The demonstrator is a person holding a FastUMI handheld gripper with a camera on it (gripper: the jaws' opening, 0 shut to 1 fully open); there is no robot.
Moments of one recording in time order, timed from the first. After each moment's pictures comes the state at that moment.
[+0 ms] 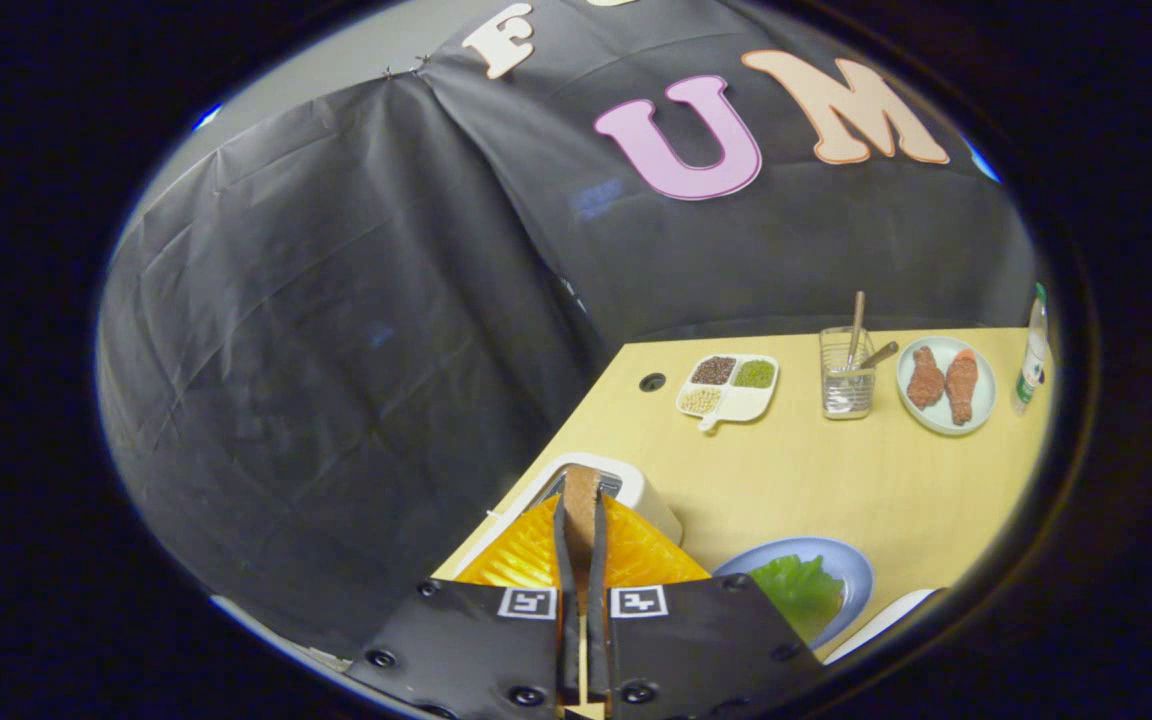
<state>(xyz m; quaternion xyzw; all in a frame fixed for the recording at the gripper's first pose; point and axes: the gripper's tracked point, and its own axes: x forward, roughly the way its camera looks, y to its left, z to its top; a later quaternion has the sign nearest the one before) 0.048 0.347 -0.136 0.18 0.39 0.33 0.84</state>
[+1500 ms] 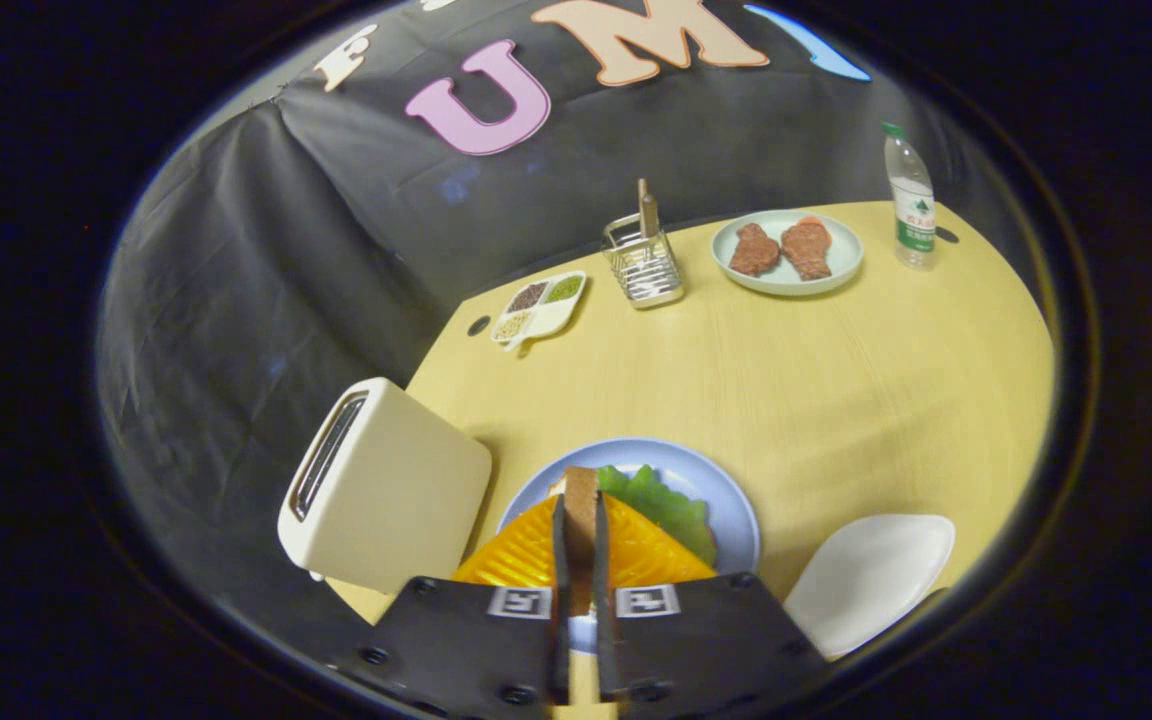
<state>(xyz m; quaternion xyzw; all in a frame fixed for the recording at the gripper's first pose) 0.027 0.203 -0.307 0.17 0.48 0.17 0.85</state>
